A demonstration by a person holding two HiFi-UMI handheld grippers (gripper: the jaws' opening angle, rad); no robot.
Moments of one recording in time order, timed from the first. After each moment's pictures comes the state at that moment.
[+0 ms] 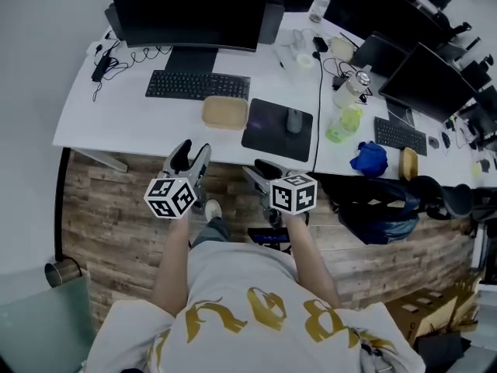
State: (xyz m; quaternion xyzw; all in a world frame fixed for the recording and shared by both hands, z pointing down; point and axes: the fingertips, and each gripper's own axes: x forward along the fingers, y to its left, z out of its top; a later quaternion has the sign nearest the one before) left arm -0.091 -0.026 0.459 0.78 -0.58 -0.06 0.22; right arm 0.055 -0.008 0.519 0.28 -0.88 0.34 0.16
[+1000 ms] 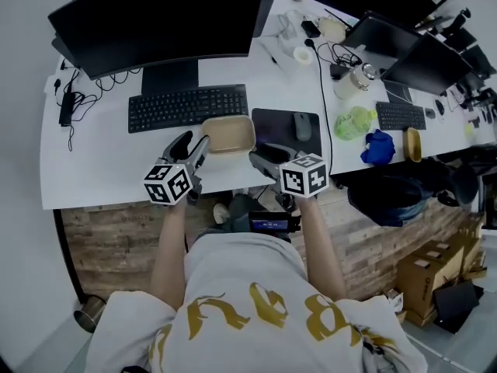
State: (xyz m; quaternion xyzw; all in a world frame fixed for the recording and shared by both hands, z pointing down) left arm -0.136 -0.181 0.525 0.84 -0.46 0.00 0.30; right arm 0.016 -0.135 0.540 0.34 -0.85 0.36 0.19
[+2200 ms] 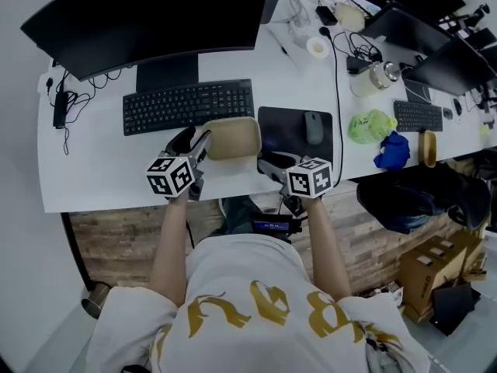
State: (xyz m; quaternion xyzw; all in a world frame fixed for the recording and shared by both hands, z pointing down) left arm -0.133 -0.224 0.587 0.82 -0.46 0.06 0.34; right arm 0.037 -0.142 0.626 0.31 -0.81 0.44 0.22
